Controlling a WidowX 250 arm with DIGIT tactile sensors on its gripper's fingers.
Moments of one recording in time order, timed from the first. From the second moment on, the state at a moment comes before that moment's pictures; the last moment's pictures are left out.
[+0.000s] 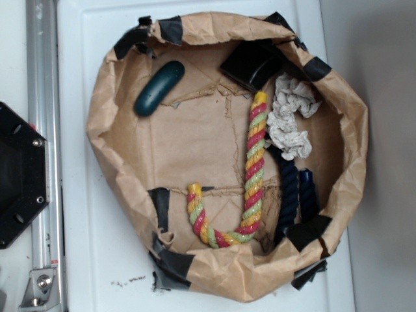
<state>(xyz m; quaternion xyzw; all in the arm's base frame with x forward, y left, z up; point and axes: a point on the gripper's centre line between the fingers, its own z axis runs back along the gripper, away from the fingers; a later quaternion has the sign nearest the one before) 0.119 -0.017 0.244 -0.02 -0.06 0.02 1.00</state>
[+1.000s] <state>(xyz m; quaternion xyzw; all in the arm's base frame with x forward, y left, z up) 0.253 -0.023 0.141 -0.14 -0.09 0.27 0.95</state>
